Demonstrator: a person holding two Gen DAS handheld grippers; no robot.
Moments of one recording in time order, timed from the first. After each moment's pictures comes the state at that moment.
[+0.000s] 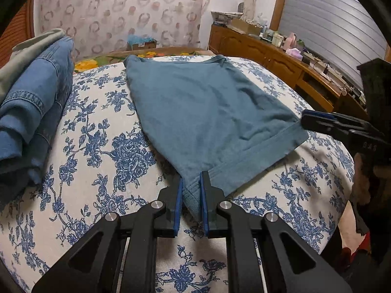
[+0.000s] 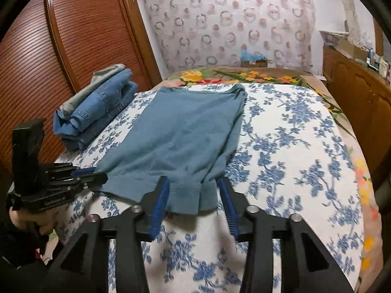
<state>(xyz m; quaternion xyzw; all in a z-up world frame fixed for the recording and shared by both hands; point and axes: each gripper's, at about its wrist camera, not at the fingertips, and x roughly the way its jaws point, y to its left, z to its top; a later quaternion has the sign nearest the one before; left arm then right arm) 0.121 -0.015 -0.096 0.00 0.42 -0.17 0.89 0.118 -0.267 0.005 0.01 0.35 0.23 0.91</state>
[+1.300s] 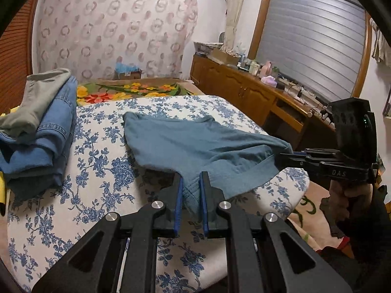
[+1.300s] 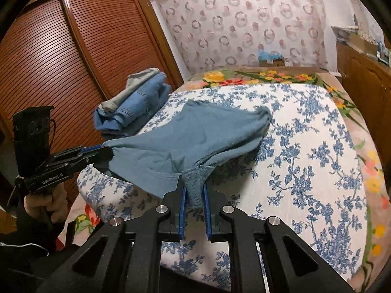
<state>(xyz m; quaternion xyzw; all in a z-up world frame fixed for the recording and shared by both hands) 0.050 -0.005 -0.021 -0.03 0.33 -0.22 0.92 0.037 -0.289 0.041 0.05 0.34 0.28 0.90</state>
